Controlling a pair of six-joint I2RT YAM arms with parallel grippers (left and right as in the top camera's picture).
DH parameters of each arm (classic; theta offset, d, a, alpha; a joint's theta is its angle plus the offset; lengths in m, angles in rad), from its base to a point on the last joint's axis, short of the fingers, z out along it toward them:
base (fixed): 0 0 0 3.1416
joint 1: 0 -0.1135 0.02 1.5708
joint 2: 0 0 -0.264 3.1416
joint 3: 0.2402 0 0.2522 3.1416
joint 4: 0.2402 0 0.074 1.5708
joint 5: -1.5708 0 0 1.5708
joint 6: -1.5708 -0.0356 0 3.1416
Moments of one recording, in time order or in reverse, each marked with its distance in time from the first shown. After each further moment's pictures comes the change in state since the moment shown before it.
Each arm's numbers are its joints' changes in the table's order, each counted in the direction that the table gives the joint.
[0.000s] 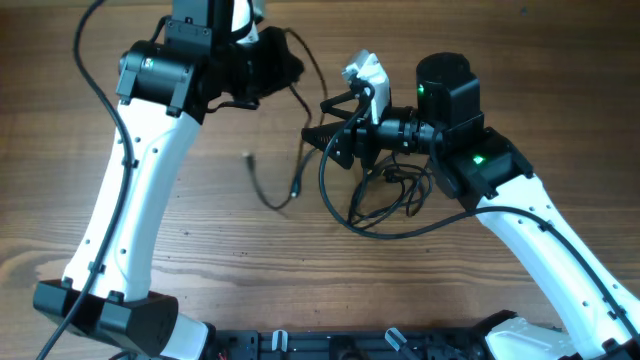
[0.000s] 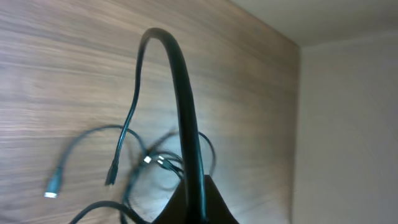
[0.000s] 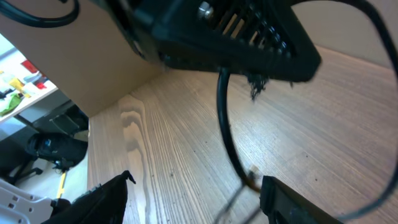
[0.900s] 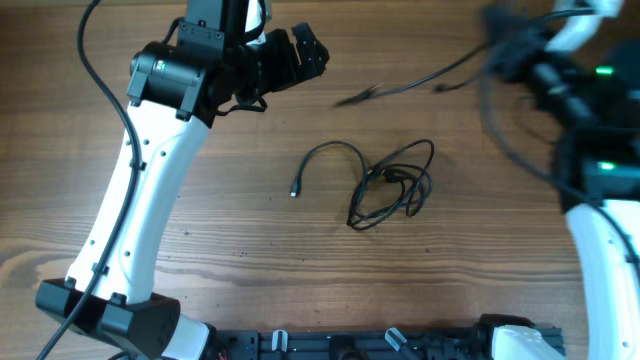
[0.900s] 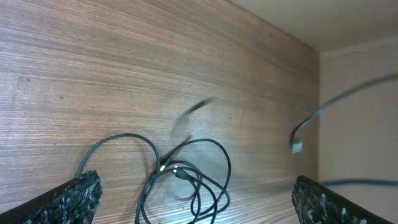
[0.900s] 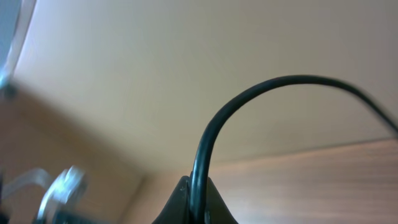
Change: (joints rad) left arm 0.039 0.000 0.002 -0.003 0.146 -0.013; right arm 0.572 -0.153 0.000 -0.247 -0.171 -0.585
